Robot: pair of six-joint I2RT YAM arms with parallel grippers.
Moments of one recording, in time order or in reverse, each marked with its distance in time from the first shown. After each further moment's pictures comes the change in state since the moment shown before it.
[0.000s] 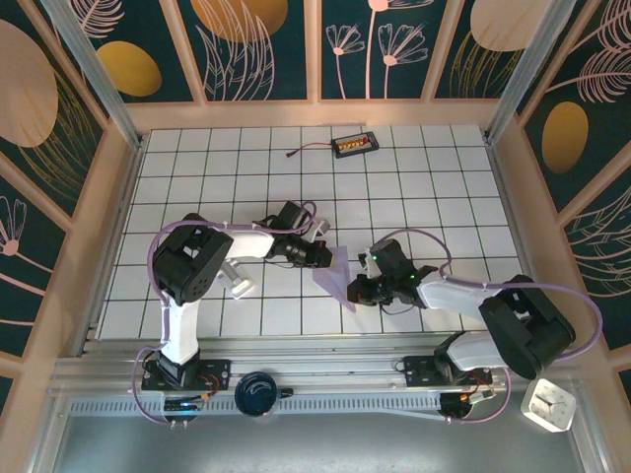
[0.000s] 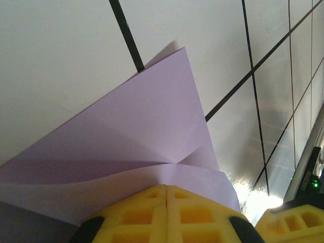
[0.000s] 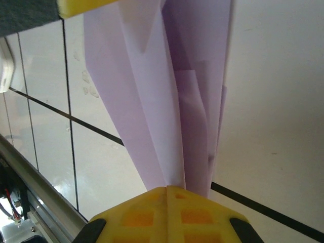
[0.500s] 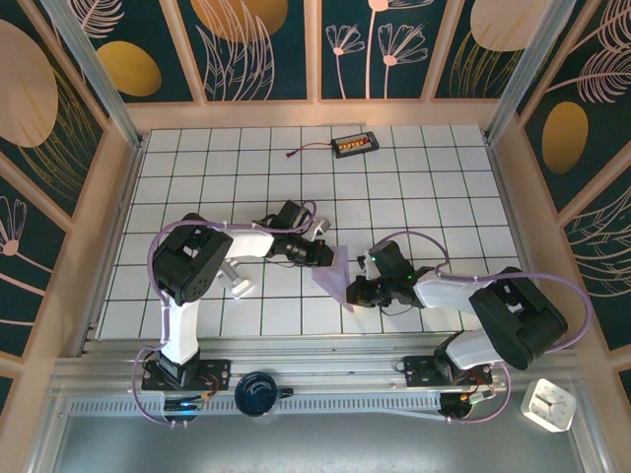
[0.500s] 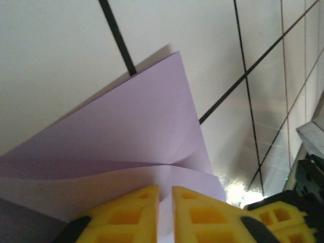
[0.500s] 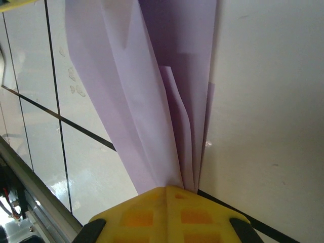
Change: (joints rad) left arm 0.002 -0.001 0.006 0.007 0.015 -0.008; right arm -0.010 0.054 -0.022 0.070 -0.027 0.003
